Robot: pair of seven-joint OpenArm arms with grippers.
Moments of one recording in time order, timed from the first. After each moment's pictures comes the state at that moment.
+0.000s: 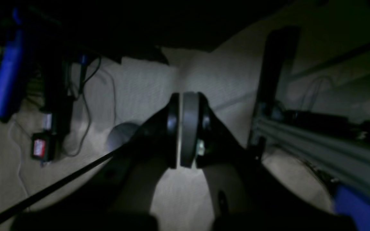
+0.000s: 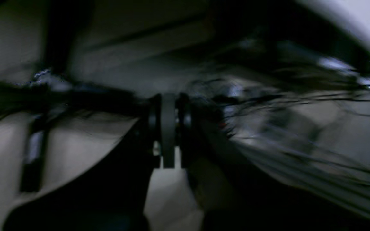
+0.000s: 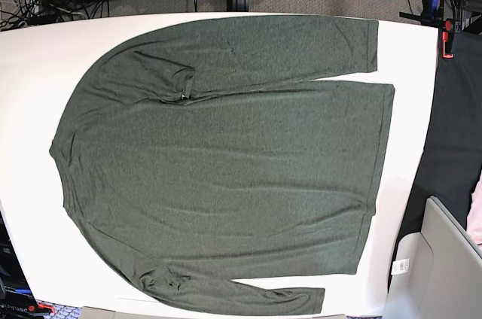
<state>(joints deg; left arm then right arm) 55.8 -10.4 -13.8 102.9 -13.9 -1.0 13.1 -62.2 15.2 12.9 108.2 -5.5 -0.6 -9.4</state>
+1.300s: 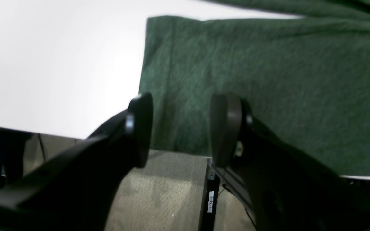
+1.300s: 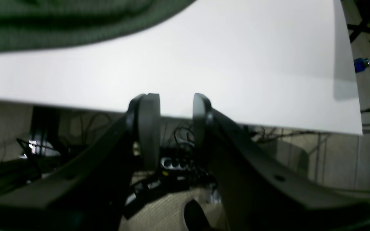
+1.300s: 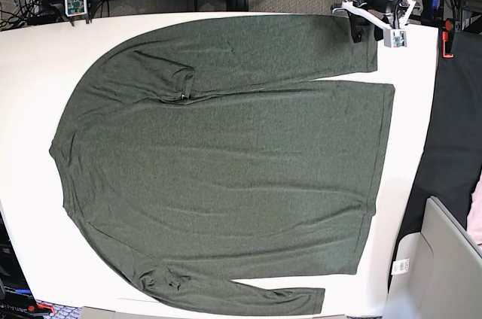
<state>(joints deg) 41.6 -9.6 -13.6 113.1 -19.3 -0.8 32.0 -54.8 11.6 15.1 116.8 -5.4 -0.1 -12.1</state>
